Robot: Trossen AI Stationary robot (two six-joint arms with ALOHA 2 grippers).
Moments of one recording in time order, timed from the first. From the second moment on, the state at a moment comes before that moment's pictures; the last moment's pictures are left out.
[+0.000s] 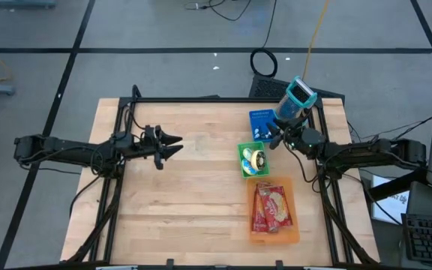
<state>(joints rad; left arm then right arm) 0.12 0.82 0.21 0.68 -0.04 -0.37 -0.32 0.96 0.12 0.75 0.44 0.31</state>
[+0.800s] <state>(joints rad) 0.06 0.35 0.21 0.13 -0.14 -0.15 -0.32 0.53 0.12 0.43 0.05 0.21</state>
